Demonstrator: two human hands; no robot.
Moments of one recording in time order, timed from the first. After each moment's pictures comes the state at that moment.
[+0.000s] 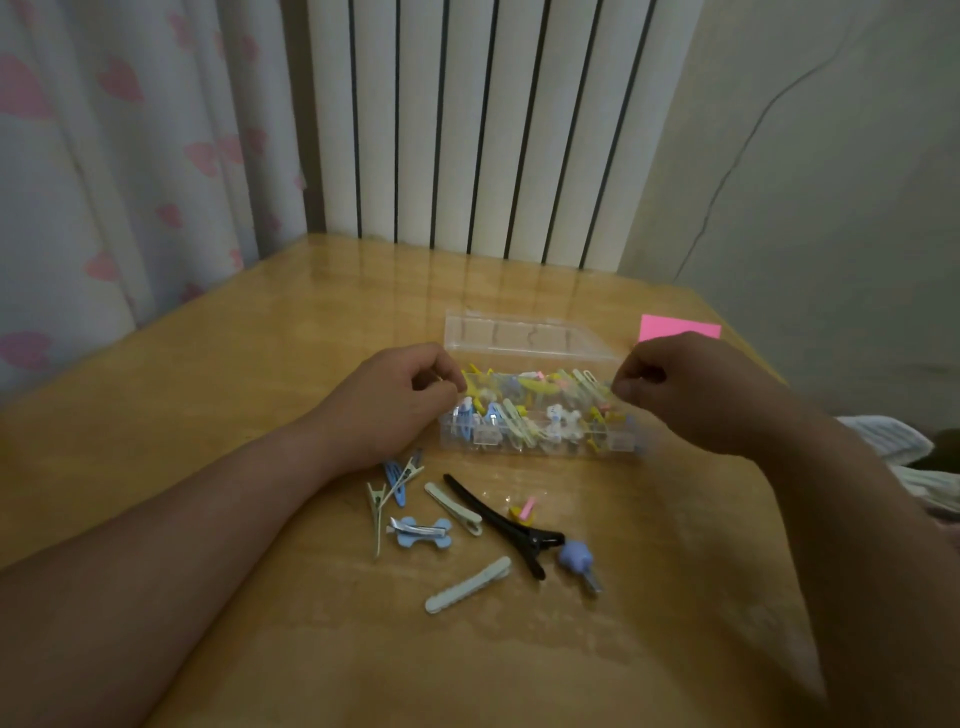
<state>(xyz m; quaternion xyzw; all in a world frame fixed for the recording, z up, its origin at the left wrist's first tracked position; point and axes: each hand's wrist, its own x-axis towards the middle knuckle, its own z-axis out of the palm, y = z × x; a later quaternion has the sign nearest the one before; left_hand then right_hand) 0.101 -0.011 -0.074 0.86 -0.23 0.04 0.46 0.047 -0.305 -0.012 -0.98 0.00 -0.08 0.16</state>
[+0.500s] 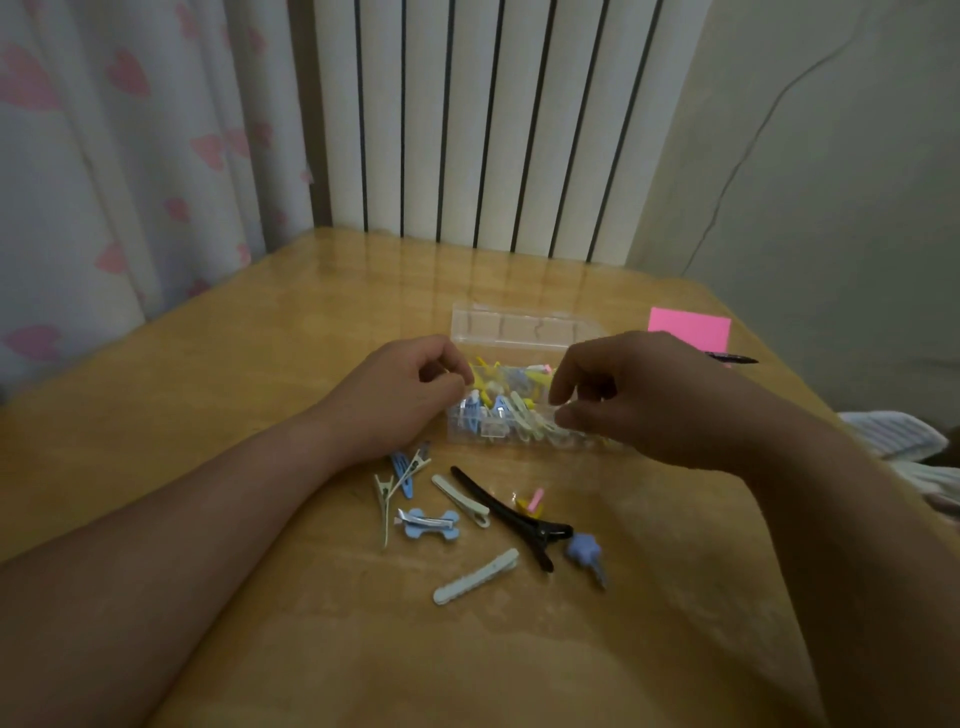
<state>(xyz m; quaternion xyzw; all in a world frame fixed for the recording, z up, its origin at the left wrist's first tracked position) 0.101 -0.011 -0.074 0.86 -0.23 0.05 0.45 0.024 -0.255 -0.001 -0.98 -0.14 -0.03 0.17</state>
